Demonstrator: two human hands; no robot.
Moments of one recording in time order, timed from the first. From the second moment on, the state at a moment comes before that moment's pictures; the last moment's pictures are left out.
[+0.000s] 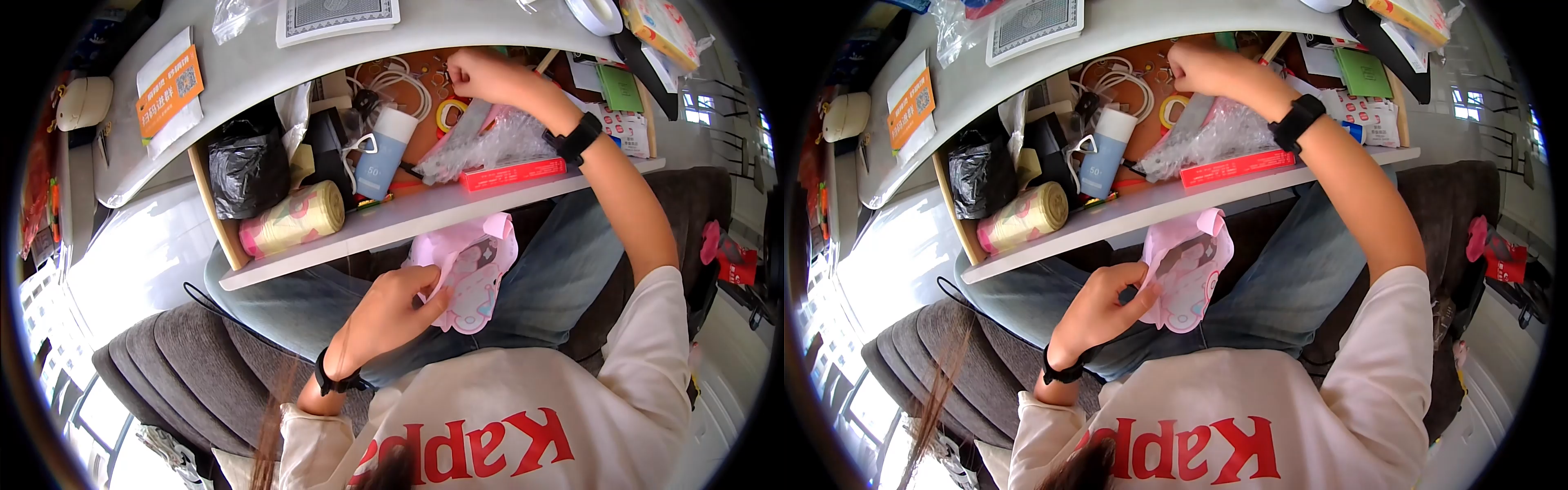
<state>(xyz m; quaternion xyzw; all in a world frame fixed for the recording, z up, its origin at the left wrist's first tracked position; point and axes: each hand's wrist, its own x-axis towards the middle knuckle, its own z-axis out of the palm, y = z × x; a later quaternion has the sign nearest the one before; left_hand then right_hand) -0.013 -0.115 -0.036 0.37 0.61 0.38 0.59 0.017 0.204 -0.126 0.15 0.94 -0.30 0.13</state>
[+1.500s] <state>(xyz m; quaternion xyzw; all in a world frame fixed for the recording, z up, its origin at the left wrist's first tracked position) 0.000 -0.106 -0.035 0.36 0.61 0.37 0.60 -0.028 0.197 -0.148 0.11 0.96 -0.27 -0.01</state>
